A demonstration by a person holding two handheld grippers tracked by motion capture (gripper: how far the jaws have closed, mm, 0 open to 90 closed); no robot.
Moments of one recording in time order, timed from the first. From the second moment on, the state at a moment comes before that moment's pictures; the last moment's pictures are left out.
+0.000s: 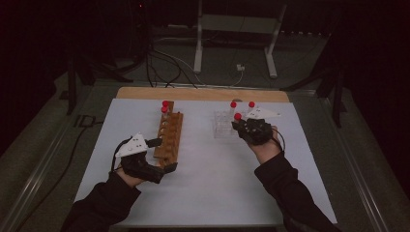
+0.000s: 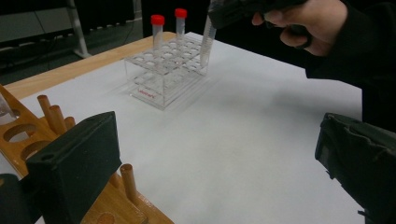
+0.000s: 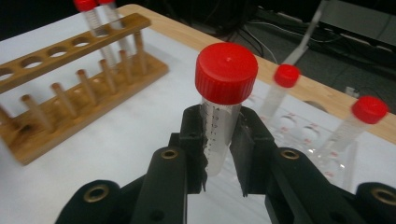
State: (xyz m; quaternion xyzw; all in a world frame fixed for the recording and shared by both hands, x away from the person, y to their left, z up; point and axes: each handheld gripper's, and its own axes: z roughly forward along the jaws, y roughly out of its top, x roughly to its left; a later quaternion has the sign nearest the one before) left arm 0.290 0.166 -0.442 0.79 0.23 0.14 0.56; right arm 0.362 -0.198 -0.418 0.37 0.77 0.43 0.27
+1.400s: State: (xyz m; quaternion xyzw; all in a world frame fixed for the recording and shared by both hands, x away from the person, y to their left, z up) left arm 0.310 0.088 -0.430 0.81 0.14 0.10 0.56; right arm 0.292 -0.146 -0.464 0.28 0.83 0.44 0.18
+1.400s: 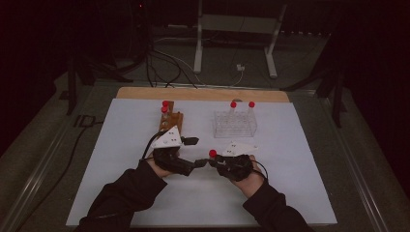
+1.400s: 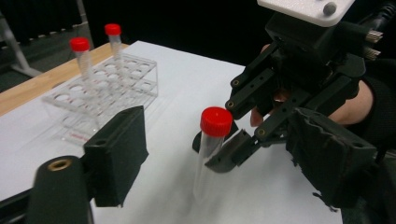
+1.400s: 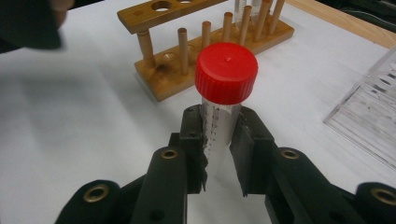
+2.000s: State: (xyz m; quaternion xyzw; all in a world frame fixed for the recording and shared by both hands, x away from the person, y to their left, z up) left arm 0.320 0.067 -0.438 0.82 0.13 0.09 0.55; right arm 0.288 -0.145 -0.462 0.27 0.83 0.45 0.17
